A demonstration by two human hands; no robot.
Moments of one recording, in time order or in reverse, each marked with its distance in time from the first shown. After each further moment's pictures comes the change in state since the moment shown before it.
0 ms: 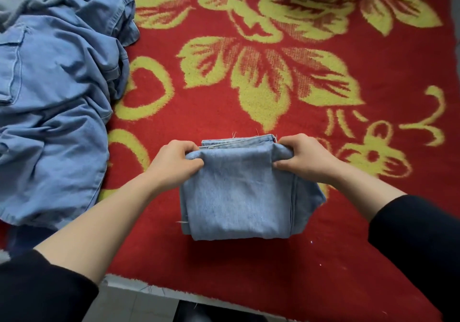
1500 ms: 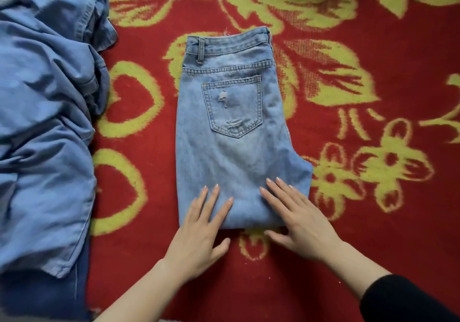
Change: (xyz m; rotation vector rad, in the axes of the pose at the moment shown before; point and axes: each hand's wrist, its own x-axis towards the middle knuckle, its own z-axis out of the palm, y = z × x) left_hand -0.022 -0.077 0.094 0.614 -0.081 0.487; right_hand -0.022 0.057 0.117 -0.415 0.099 -0.306
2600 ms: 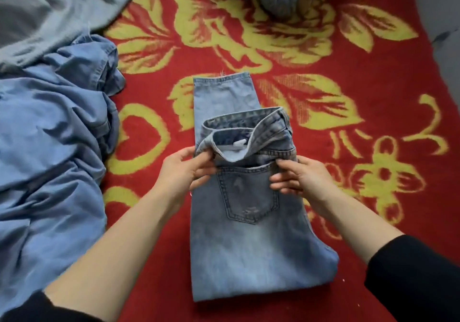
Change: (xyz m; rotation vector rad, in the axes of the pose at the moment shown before) left_hand 0.097 -0.031 -0.154 -1.480 0.176 -0.620; right_hand 0.091 -0.013 -0.106 1.497 0.285 0.889
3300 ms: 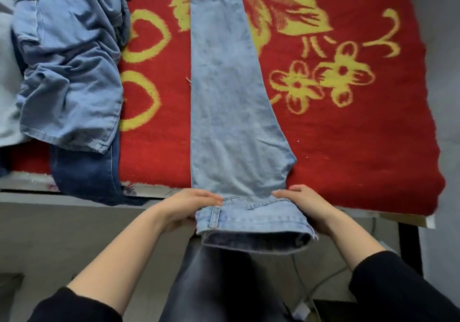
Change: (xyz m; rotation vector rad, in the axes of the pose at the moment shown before) left_hand -0.266 -0.223 -0.012 0.440 -0.319 -0.398; right_hand -0.223 0.242 -0.108 -0.379 -0.123 0.300
